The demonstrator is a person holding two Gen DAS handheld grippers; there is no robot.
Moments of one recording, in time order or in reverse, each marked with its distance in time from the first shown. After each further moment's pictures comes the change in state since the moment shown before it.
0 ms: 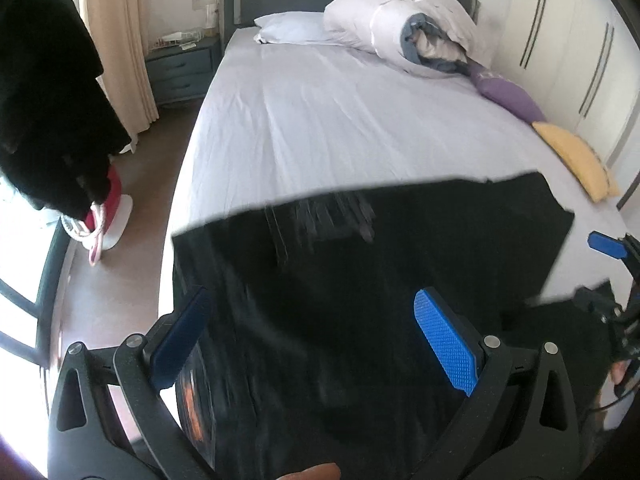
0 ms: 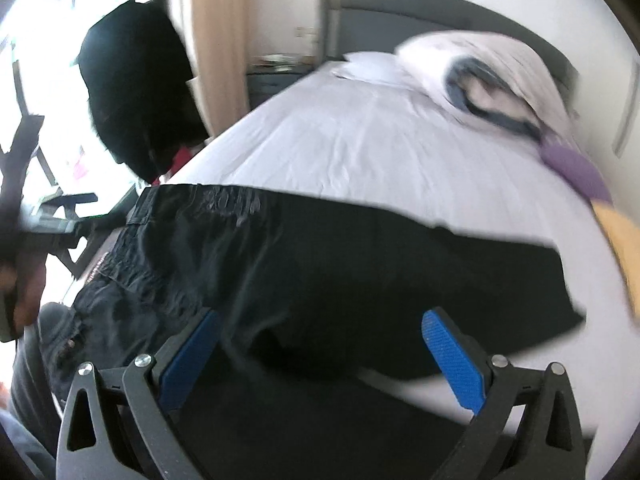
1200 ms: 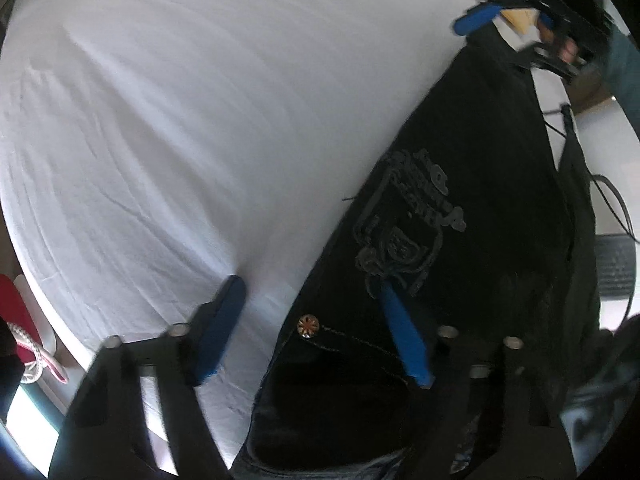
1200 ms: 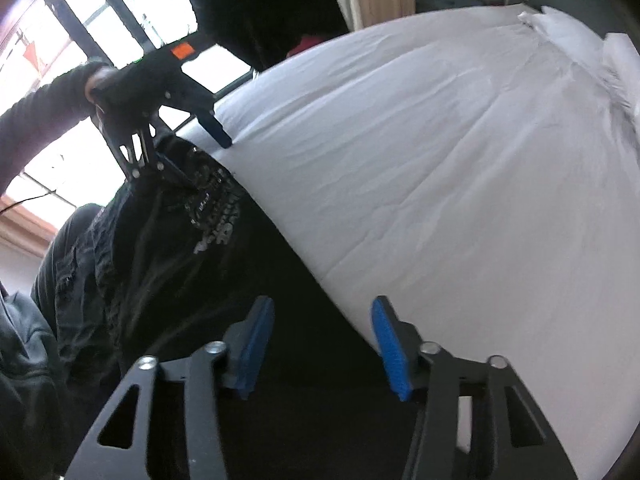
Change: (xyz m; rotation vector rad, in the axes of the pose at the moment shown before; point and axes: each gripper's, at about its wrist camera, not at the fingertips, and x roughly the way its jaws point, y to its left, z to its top) left arm 0.224 0.048 0.122 0.544 0.589 -0.438; right arm 0.217 -0.058 0.154 -0.440 0.396 0.516
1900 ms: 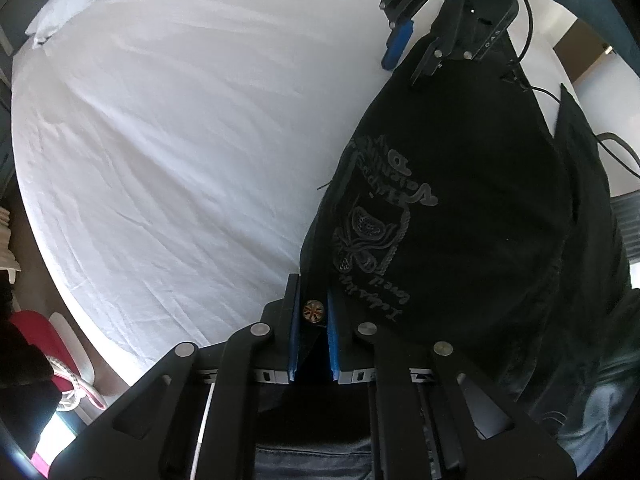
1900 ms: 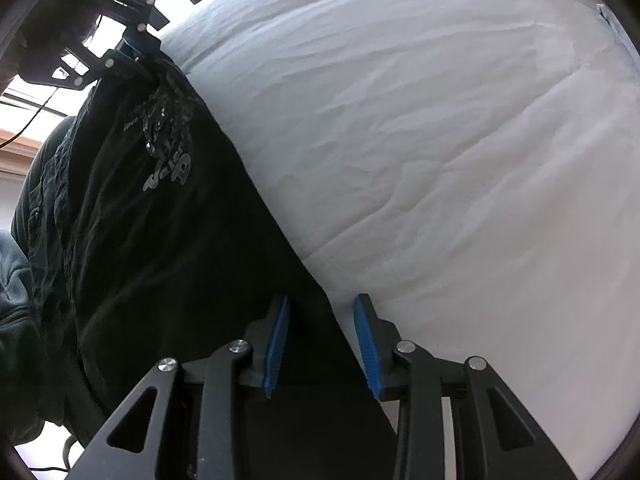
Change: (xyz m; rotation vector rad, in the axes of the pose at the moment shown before) left arm -0.027 -0.037 -0.039 0.138 -0.094 0.136; right arm 0.065 -0.009 0.030 -0.147 0.347 0.012
